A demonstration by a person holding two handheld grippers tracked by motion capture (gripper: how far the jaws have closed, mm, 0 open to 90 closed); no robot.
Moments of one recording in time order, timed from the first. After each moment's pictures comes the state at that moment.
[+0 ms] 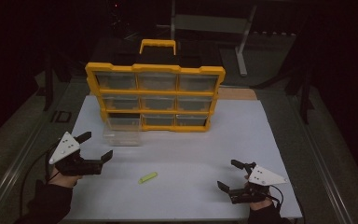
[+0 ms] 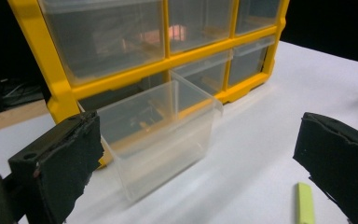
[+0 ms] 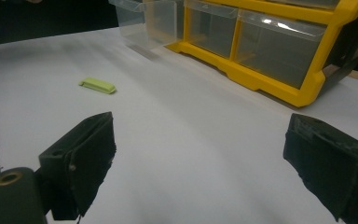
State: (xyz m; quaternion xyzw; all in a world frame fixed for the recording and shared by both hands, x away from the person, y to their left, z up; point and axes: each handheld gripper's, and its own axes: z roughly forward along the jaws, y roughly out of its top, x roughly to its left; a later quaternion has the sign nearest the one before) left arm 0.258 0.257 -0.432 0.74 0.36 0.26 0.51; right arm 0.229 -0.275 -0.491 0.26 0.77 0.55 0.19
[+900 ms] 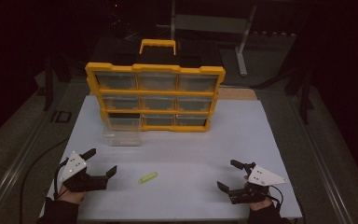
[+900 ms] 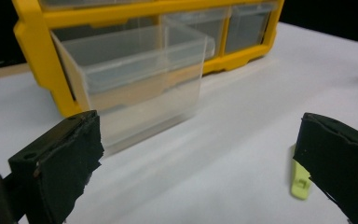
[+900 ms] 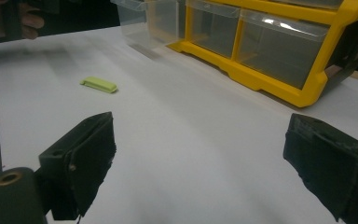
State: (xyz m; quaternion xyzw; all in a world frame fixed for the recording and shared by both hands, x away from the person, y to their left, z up) left arm 0.239 0.251 -0.488 0.73 0.38 0.25 0.50; right arm 0.229 -0.274 -0.490 0.26 0.77 0.55 0.19
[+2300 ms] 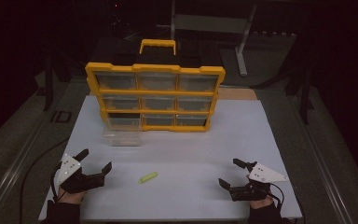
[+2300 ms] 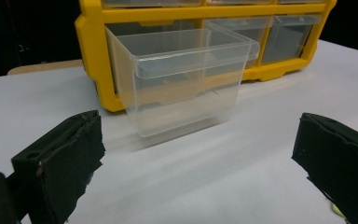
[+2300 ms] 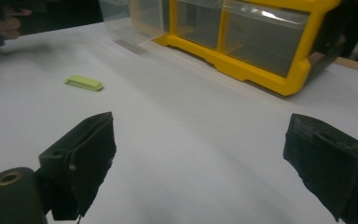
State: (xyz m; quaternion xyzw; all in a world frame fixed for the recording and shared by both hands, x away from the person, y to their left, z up) left arm 0.236 0.260 -0.499 0.69 0.43 0.29 0.51; right arm 0.232 -0.277 -0.490 0.29 0.77 0.53 0.19
